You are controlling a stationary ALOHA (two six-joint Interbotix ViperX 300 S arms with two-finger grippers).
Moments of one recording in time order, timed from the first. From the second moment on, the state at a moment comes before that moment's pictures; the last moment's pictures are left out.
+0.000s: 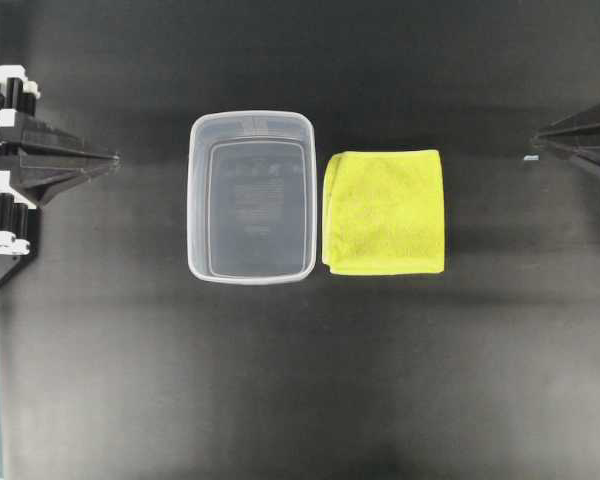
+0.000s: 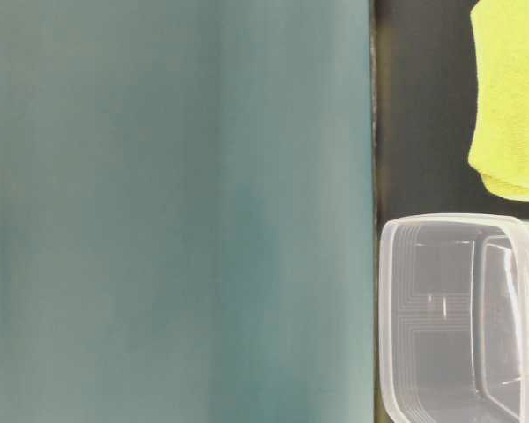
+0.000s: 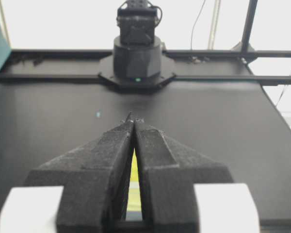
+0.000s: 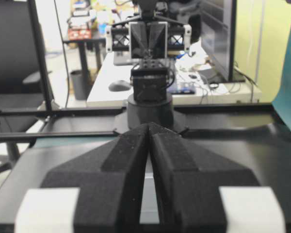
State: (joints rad) left arm 0.00 -0.96 1.17 0.00 -0.29 0.00; right arm 0.00 -0.97 1.18 0.00 -0.29 0.00
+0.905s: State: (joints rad) left arm 0.00 -0.12 0.23 0.04 0.58 -0.03; right arm -0.11 -1.29 1.12 0.04 0.36 0.04
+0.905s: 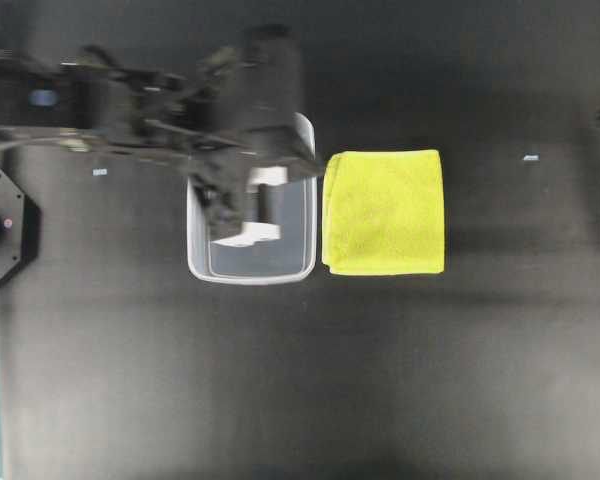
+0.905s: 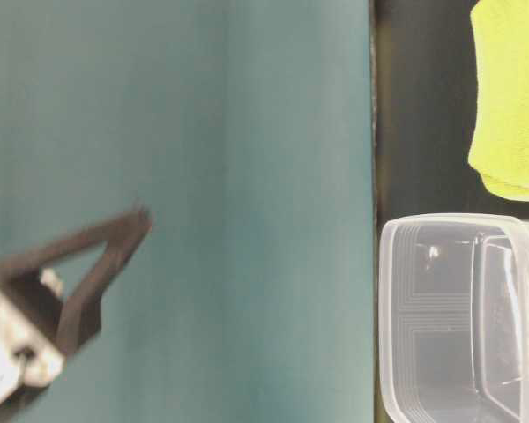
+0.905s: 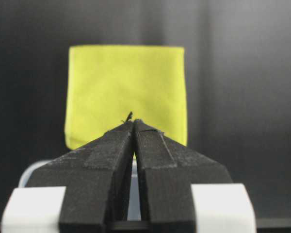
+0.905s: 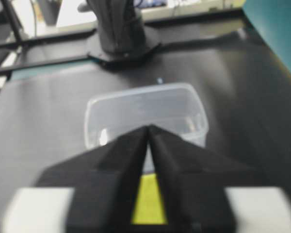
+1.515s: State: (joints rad) left arm 0.02 0.32 -0.10 0.04 0.82 0.10; right arm -0.14 -1.36 1.10 0.02 0.30 0.02
